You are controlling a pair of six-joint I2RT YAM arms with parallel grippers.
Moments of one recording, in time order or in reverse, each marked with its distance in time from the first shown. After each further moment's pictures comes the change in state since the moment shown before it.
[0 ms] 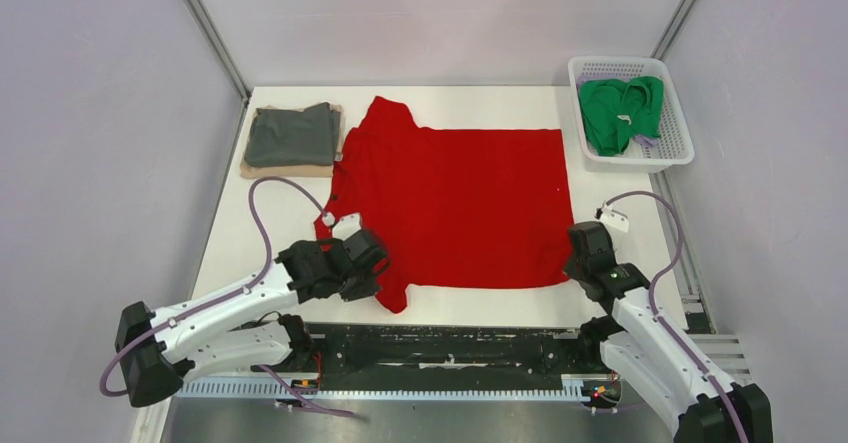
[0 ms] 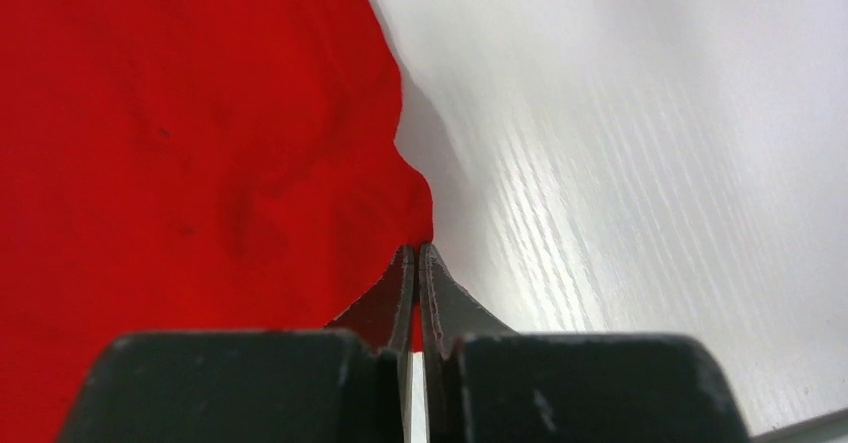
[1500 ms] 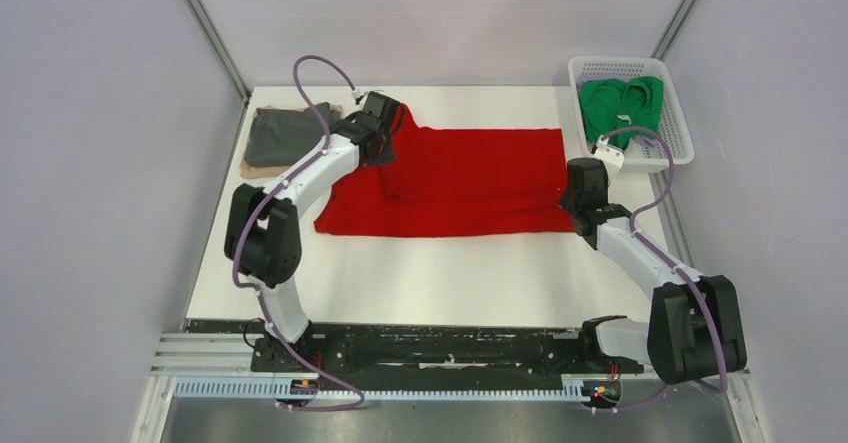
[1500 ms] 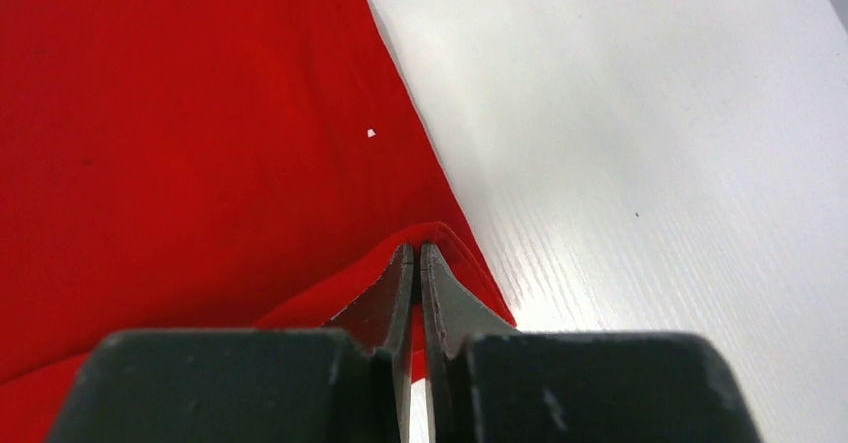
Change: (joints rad) left arm 0.534 0.833 0.737 0.360 -0.089 0.663; right arm -0.117 0.521 0.330 0.454 0.018 -0.175
